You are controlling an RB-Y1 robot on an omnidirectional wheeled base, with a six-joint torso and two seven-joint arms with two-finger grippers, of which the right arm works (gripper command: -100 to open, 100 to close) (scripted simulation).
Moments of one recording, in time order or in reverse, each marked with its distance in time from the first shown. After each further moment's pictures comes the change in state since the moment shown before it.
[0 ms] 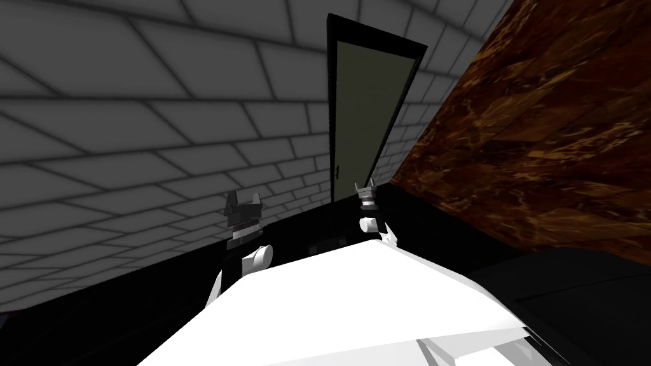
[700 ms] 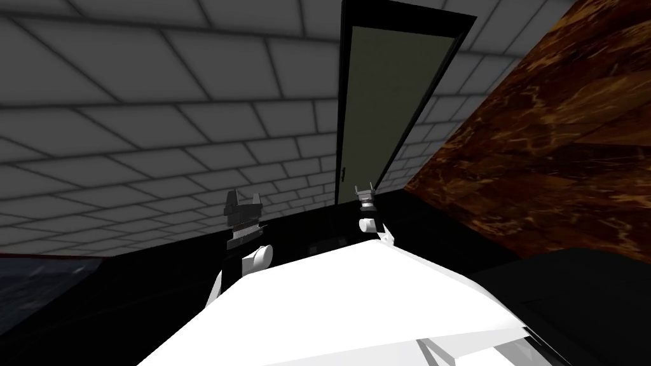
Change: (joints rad) arm -0.040 -0.009 -0.014 0.149 -0.059 -0.035 -0.107
